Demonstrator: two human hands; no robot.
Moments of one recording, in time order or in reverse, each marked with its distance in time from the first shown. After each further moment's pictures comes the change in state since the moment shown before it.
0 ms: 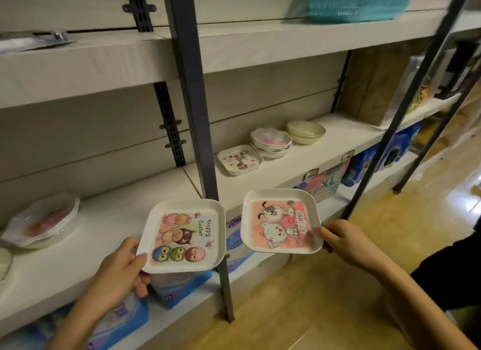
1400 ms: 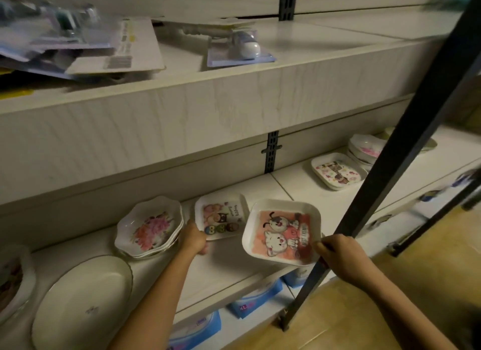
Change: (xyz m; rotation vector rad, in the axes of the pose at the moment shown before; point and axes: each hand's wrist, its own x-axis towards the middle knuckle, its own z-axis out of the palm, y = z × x) left_hand 0.233 -0.147 -0.097 -0.025 0.069 -0.384; right_hand 0.111 -0.203 0.187 -0.169 -0.119 0.000
